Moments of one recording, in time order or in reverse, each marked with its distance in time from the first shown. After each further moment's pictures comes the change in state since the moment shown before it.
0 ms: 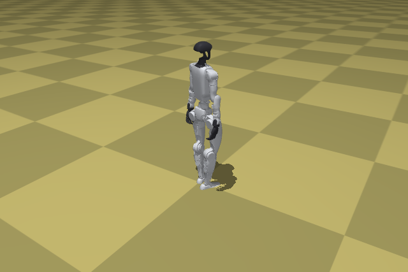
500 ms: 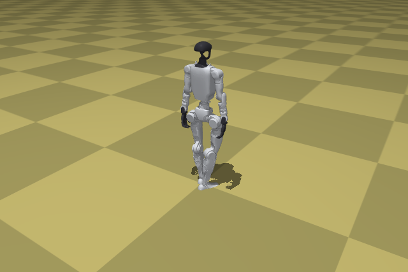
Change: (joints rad) left arm 0.039 -0.008 0.009 -0.011 0.008 0.000 0.014; right arm 0.025 -0.001 -0.015 -0.015 0.007 -0.007 -0.017; waist 0.071 -0.053 0.010; left_leg 0.004 -0.067 -0.174 -0.020 0.052 0.003; right_leg 0.098 -0.042 -0.311 0.000 -0.093 0.009
